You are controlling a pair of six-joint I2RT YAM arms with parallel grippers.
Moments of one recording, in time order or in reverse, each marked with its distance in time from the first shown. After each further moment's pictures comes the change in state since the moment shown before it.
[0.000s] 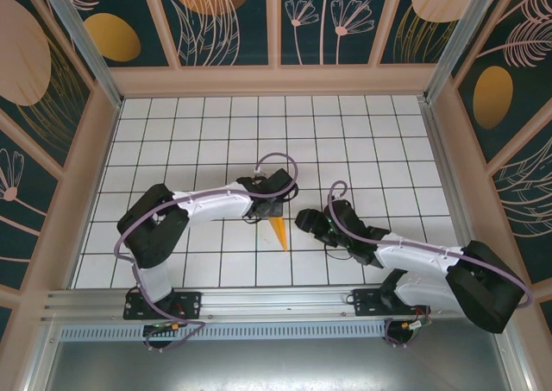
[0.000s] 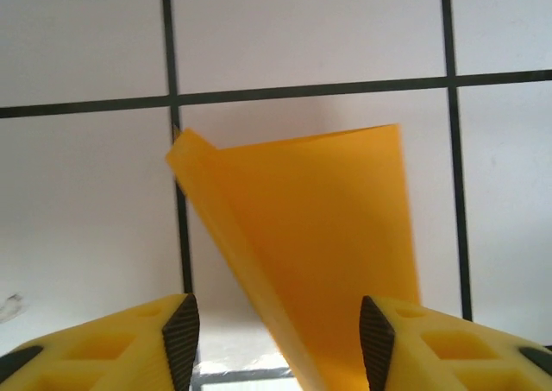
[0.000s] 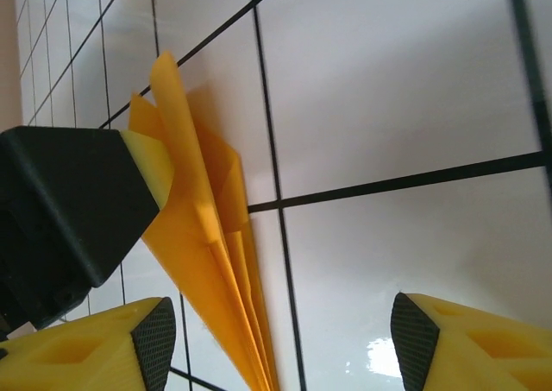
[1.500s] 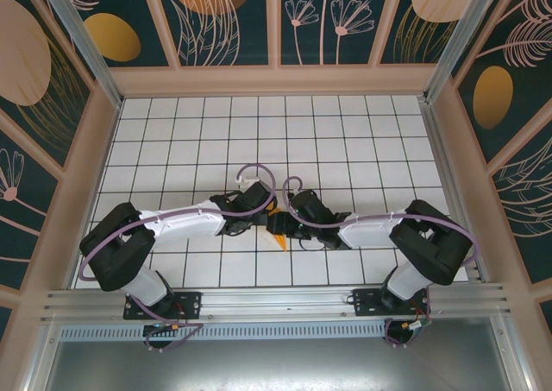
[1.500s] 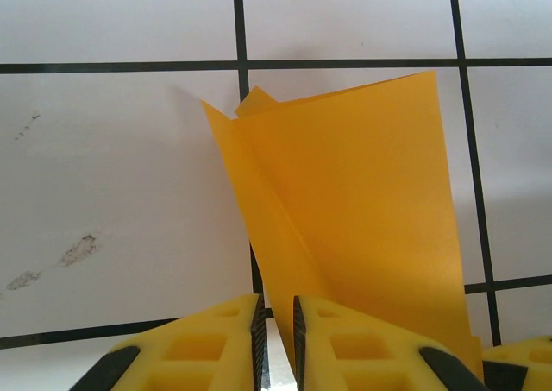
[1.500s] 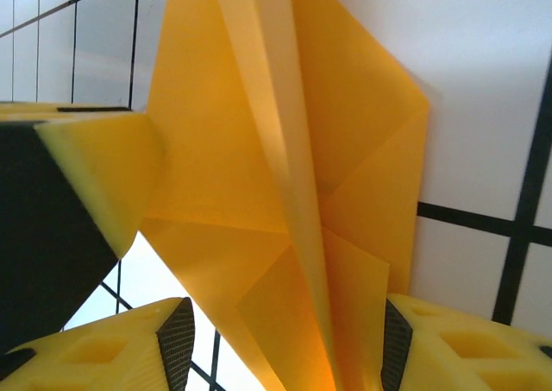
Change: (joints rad) left arm 0.001 -0.230 -0.285 0.204 0.001 -0.002; right arm 0.076 0.408 0.228 0.120 -0.169 -0.198
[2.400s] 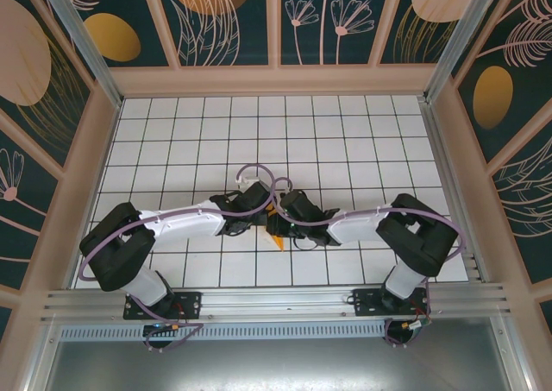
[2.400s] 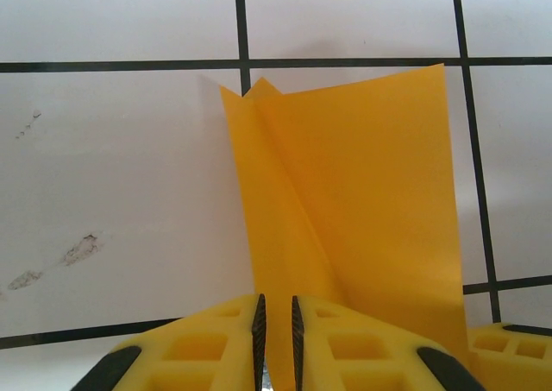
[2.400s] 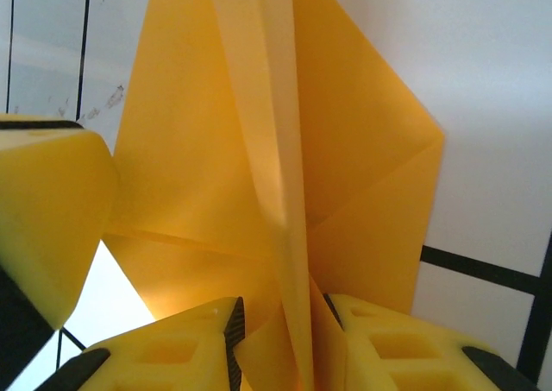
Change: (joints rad) left arm 0.002 0.000 -0.002 0.000 0.000 0.001; right arm 0.031 0.098 0.100 -0.084 0.086 -0.051
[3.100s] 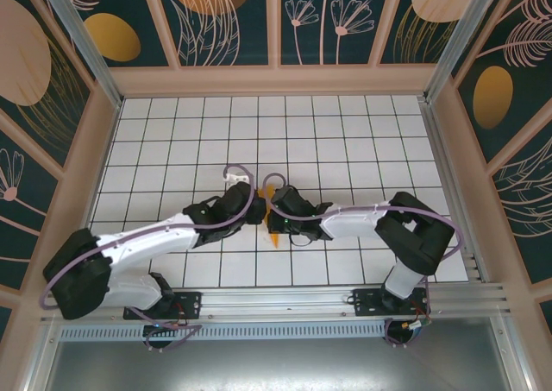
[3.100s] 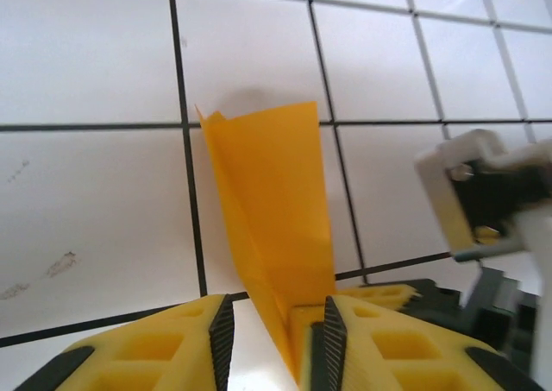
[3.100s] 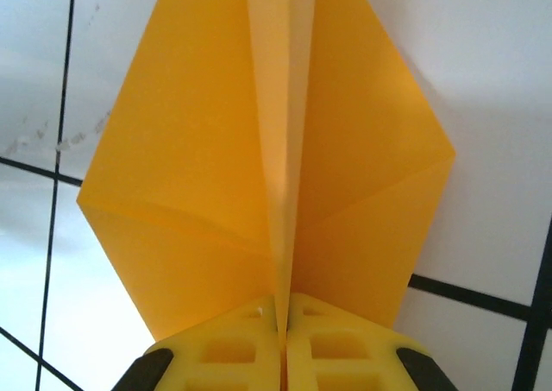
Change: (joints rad) left arm 0.000 -0.294 -0.134 0.129 0.047 0.026; right arm 0.025 0.019 0.129 -0.183 0.103 -0.019
